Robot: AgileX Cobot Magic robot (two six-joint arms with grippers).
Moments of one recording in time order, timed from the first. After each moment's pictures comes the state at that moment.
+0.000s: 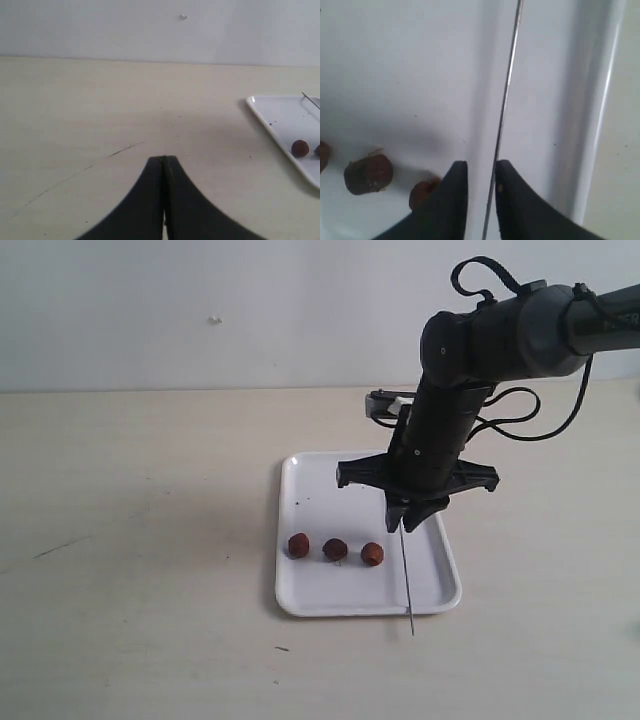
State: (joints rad) left arm -0.18 0.01 0.00 0.00 0.32 -0.13; right arm 0.28 2.12 -1.46 0.14 0.89 0.27
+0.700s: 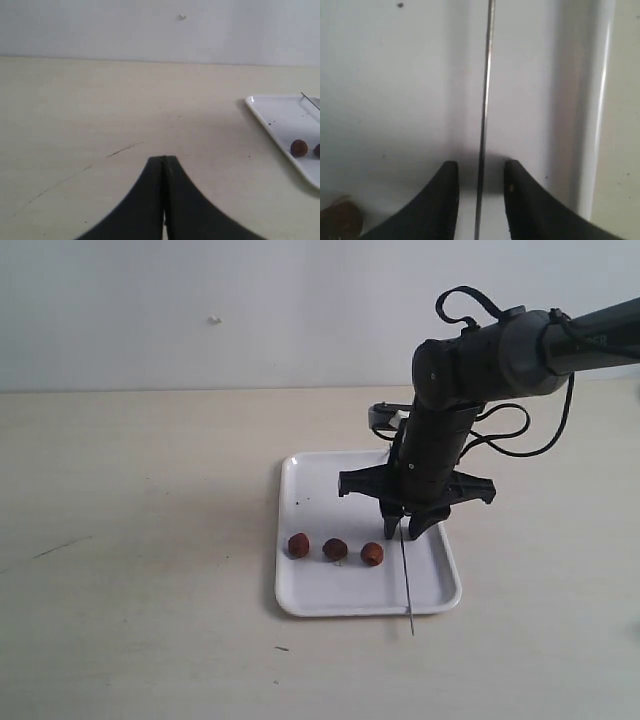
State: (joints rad) left arm -0.18 0.01 0.00 0.00 0.32 -0.13; right arm 0.28 2.18 -1.47 0.08 0.82 0.38
